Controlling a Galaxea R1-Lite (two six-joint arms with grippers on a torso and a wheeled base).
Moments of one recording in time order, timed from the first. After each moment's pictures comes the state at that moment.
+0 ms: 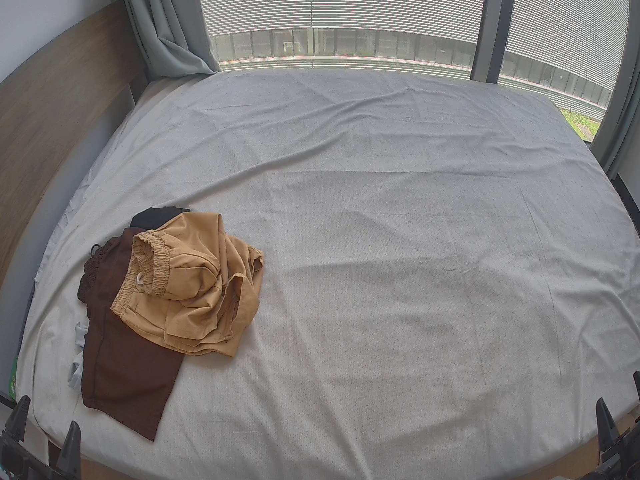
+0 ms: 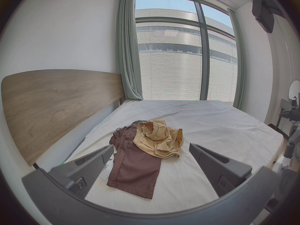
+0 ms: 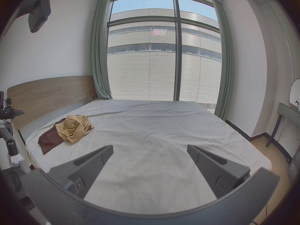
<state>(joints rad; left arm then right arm) 0.00 0.02 -0.02 0.00 0.01 0.00 0.00 0.02 -0.02 0.00 0.03 -0.04</state>
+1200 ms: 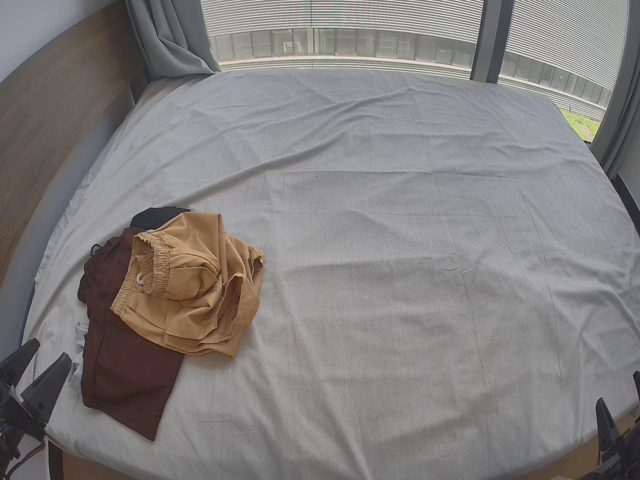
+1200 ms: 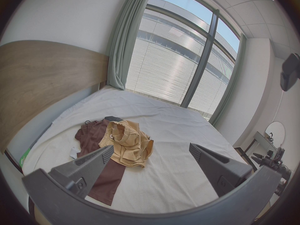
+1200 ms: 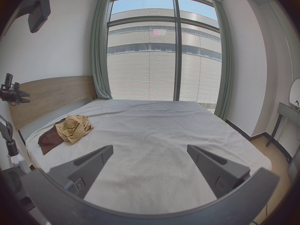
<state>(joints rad) -0.13 0.50 -0.24 -0.19 -0.10 -0.26 0.00 0.02 -0.02 0.00 0.03 -0.03</state>
